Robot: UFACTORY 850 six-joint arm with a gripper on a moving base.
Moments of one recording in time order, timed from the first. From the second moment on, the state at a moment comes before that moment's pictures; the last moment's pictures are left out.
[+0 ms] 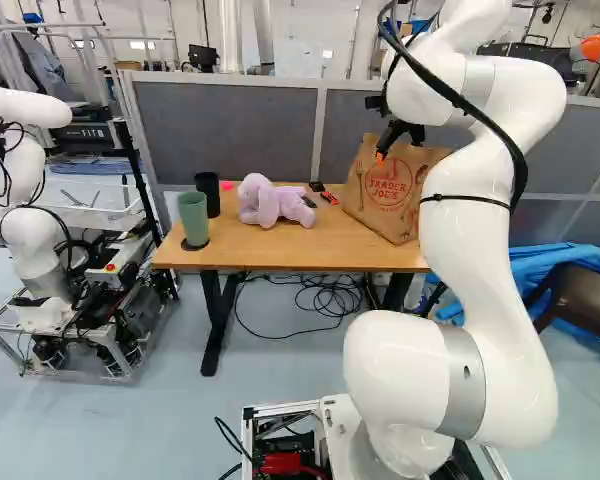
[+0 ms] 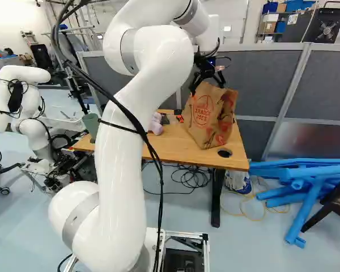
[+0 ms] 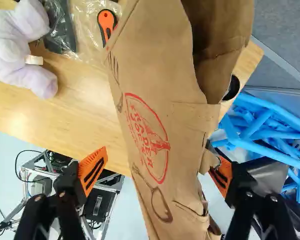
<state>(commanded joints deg) -22.3 -39.6 -115.2 -1.1 -71.1 -40.9</state>
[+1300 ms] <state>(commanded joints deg) -22.3 -32.8 -117.0 -1.1 -71.1 -40.9</state>
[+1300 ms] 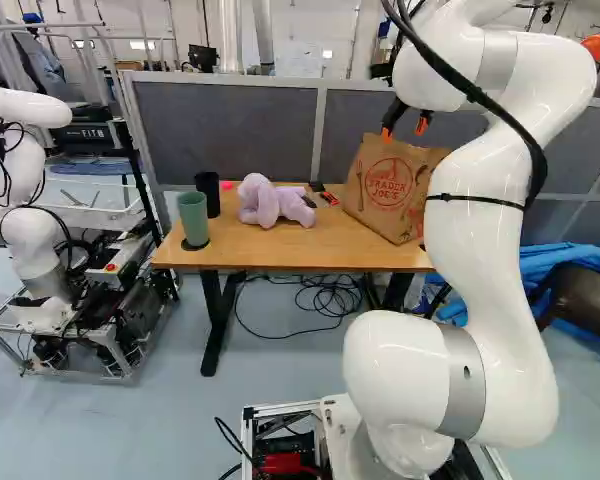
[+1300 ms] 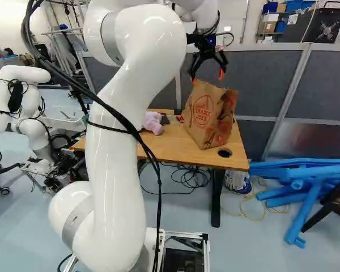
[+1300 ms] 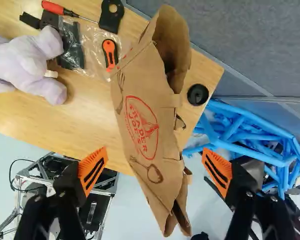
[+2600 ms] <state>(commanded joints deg) -22.3 -29.3 -119.8 -1.1 -71.1 -40.9</state>
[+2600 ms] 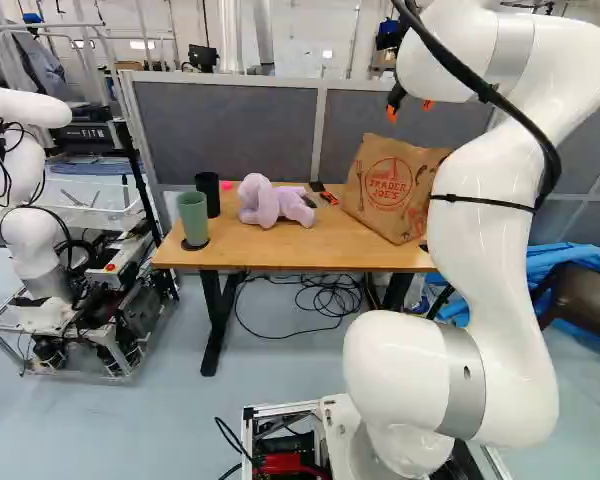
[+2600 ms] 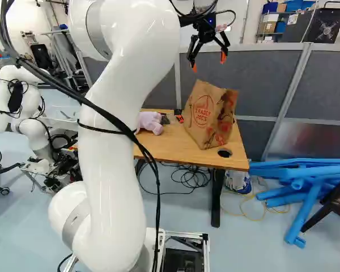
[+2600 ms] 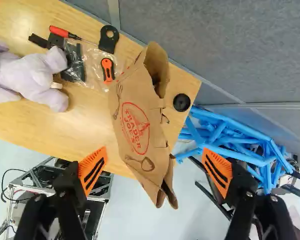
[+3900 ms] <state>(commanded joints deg) -21.5 -27.6 -115.6 -1.1 -66.7 -39.4</state>
